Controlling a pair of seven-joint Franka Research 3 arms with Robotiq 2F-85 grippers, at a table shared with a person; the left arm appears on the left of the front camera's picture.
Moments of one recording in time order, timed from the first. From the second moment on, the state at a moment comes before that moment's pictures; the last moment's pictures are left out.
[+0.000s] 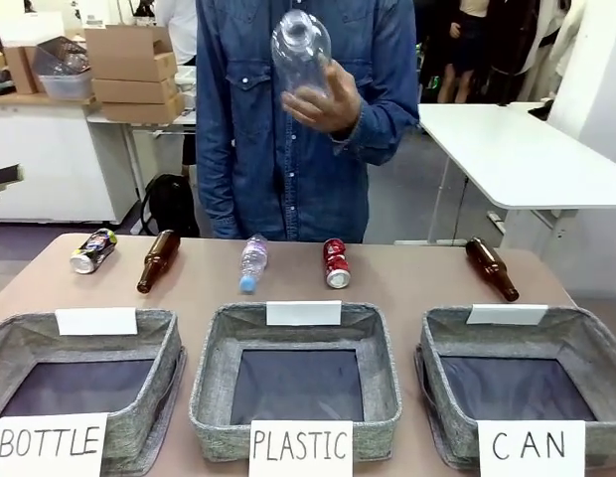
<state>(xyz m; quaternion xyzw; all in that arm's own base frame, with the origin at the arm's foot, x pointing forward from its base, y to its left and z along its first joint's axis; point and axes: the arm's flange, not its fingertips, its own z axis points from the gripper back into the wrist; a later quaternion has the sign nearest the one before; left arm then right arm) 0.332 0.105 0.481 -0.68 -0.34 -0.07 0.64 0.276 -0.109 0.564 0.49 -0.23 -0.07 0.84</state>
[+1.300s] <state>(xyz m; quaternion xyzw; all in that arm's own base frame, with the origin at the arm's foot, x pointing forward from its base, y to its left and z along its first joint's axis) 0.332 0.106 0.481 -0.68 -0.34 -0.07 0.64 0.294 -0.081 0.567 0.47 -0.21 -0.03 0.85</state>
